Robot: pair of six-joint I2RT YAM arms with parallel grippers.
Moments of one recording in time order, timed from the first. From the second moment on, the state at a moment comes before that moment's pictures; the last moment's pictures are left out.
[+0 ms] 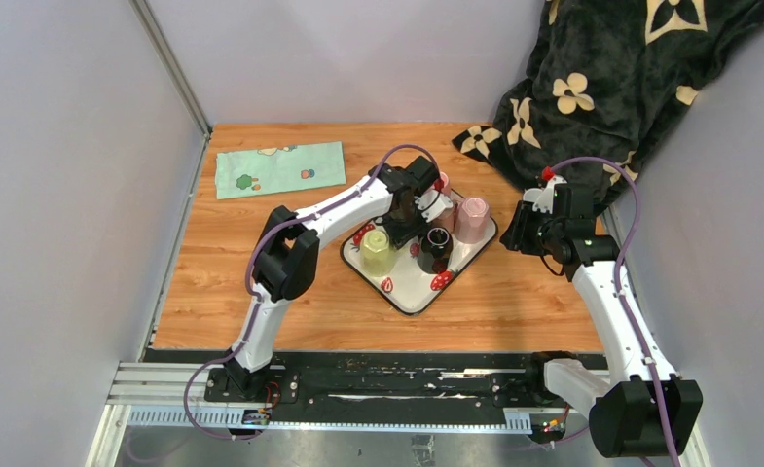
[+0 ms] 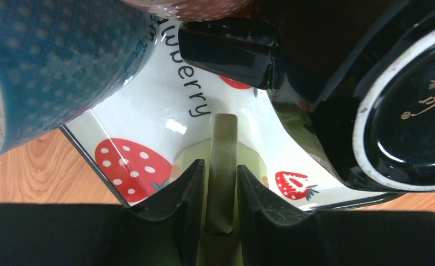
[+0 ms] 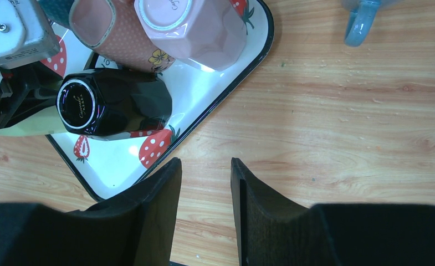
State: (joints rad) left arm -0.77 2.17 1.89 -1.00 0.06 0.30; right arm 0.05 1.02 0.89 -0.62 -0.24 0.20
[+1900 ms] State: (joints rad) left arm -0.77 1.27 1.15 -0.43 -0.03 0.15; right arm 0.05 0.97 0.92 -0.59 -0.41 0.41
